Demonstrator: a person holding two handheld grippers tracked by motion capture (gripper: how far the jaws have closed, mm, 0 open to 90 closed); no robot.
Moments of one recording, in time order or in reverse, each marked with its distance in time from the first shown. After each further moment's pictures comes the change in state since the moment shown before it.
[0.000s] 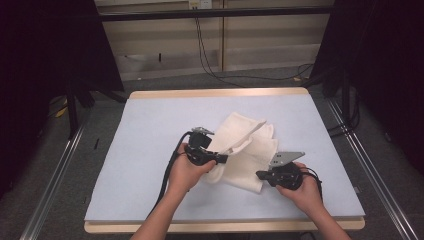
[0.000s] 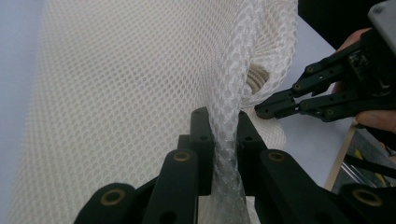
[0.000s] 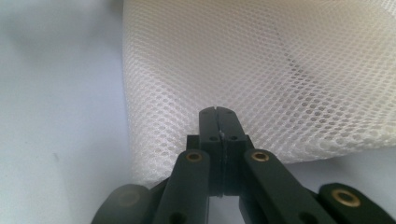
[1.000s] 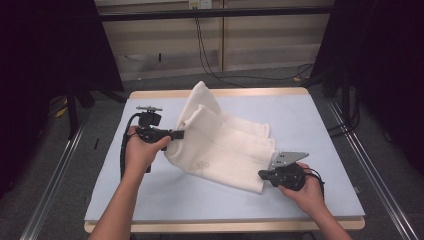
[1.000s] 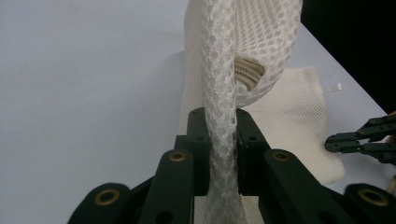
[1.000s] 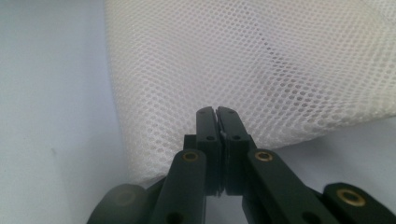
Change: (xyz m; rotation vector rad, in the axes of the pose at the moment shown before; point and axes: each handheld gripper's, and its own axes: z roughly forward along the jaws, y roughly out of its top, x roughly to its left) left arm 0.083 0.006 -0.094 -0.131 0.161 -0.147; right arm -0.001 -0.004 -0.006 -0.013 -0.014 0.014
